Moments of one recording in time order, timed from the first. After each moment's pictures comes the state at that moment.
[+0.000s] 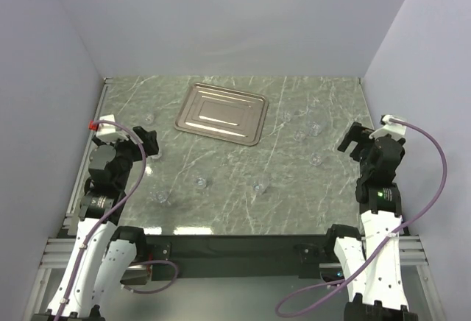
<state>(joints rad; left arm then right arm) -0.10 0.57 0.61 -0.17 -0.10 -0.31 -0.18 0.63 0.73 -0.38 0.14 0.15</state>
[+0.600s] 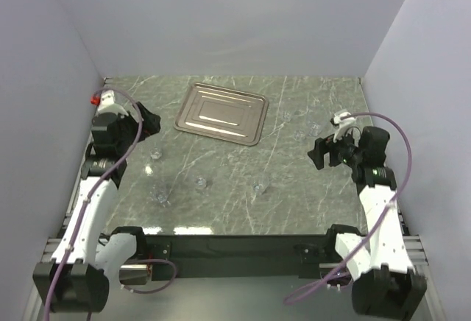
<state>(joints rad) -0.02 0.89 0.78 -0.20 0.04 -0.45 -0.17 0.79 0.71 -0.44 -0.56 -0.31</state>
